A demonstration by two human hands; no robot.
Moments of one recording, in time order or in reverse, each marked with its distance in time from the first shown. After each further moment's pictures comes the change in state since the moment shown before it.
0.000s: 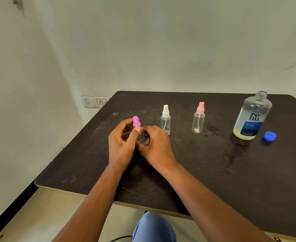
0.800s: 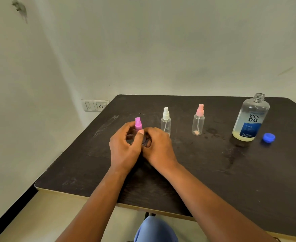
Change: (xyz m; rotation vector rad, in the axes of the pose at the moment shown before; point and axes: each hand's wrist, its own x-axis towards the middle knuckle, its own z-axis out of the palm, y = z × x) left_hand -0.004 0.003 0.003 0.228 0.042 0.096; right_hand 0.000 0.004 0.000 -0.014 0.015 -0.027
